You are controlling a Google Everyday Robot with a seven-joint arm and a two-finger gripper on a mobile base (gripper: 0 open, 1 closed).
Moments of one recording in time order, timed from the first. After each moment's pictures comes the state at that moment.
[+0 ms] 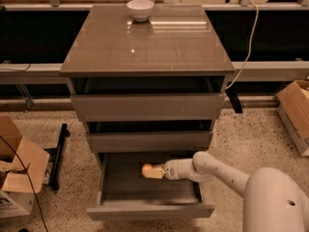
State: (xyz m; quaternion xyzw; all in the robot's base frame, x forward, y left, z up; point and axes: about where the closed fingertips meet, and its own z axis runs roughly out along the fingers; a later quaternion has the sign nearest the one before) arm 0.614 -0.007 0.322 -0.25 0.81 0.47 0.26
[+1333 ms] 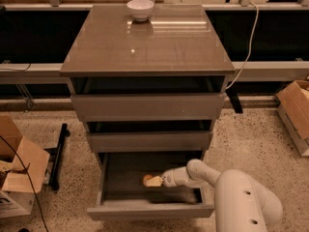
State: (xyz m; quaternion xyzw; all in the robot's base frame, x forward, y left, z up) arm 0.617 -0.004 0.205 -0.21 0.85 0.45 0.19
